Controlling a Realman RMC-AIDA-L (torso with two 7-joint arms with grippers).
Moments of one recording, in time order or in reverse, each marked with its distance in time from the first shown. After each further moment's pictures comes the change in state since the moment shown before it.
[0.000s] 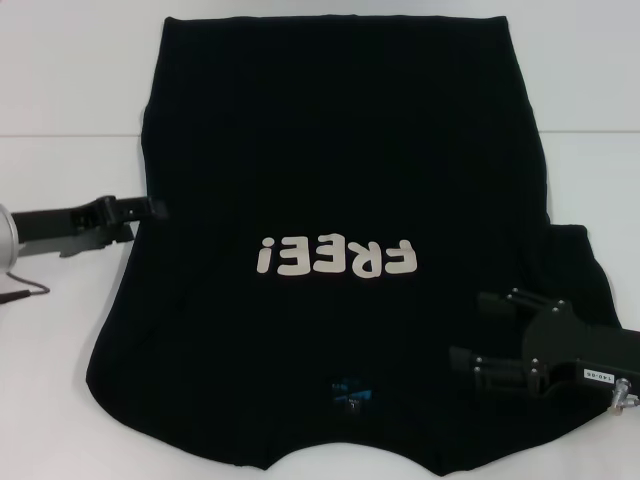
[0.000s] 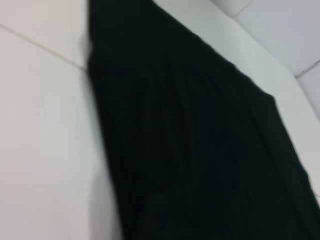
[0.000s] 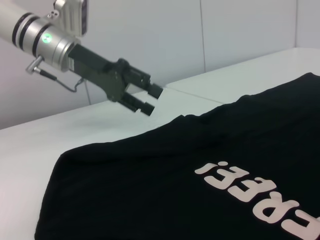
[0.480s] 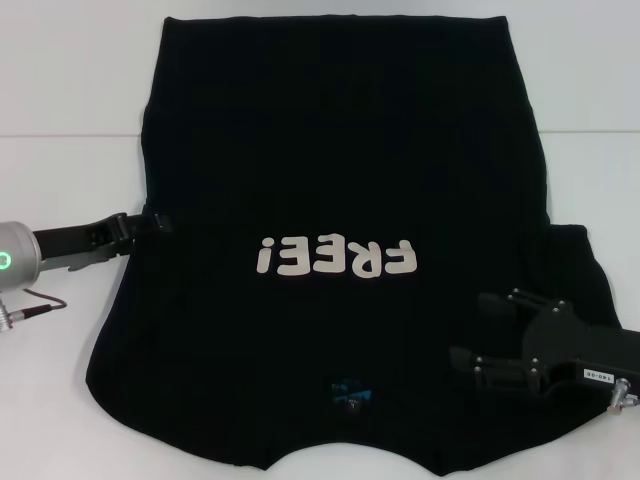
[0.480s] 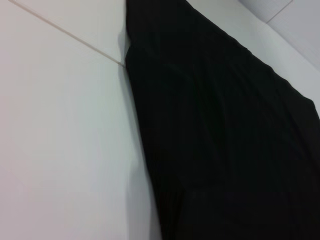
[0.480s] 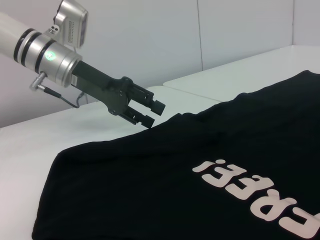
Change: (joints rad) left arm -0.001 -0.038 0.013 -0.052 -0.001 -0.150 0.055; right arm 0.000 0.000 0.000 0.002 0.000 0.007 0.002
